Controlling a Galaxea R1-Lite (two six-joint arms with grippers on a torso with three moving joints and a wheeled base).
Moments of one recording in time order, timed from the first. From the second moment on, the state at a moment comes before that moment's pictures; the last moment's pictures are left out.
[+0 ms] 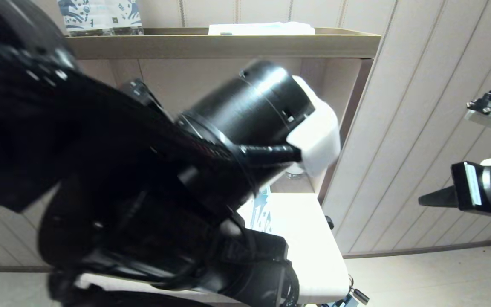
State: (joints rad) left arm -1.14 1.79 -1.74 0.98 0.16 -0.66; right arm 0.33 1.31 -1.30 0.72 -0.01 0.41
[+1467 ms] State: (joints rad) left arm -1.18 1.97 -1.58 0.59 0.45 -0.64; right arm 0.26 1.37 -1.24 0.61 0.07 0.40
